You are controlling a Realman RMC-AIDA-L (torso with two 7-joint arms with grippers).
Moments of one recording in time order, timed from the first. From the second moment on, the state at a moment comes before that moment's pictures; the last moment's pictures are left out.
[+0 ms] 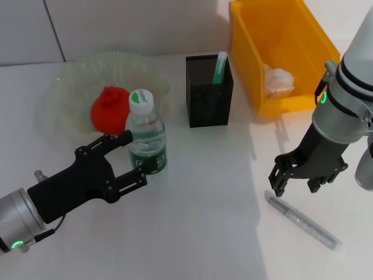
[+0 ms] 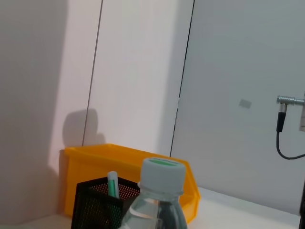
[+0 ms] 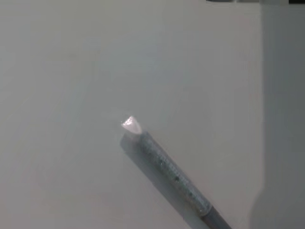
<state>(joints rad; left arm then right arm) -0.35 -2.07 1.33 0.39 1.10 1.40 -0.88 0.75 2.08 -1.48 -1.34 -2.73 -1.85 0.36</state>
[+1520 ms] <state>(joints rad) -0.37 -2.08 1.33 0.39 1.10 1.34 -0.89 0.81 2.07 -1.39 -1.06 -2.73 -1.82 -0.21</state>
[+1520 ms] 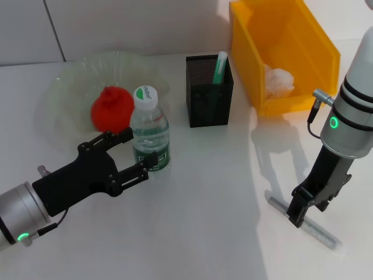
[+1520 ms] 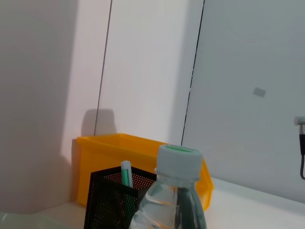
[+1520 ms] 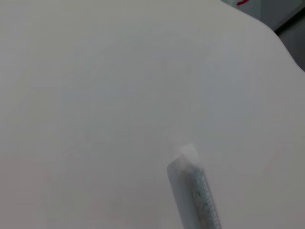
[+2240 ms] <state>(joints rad) -0.38 -2.08 1.34 0.38 1.10 1.34 -0.88 0.84 2.07 -1.44 -0.99 -2.73 -1.78 -0.28</state>
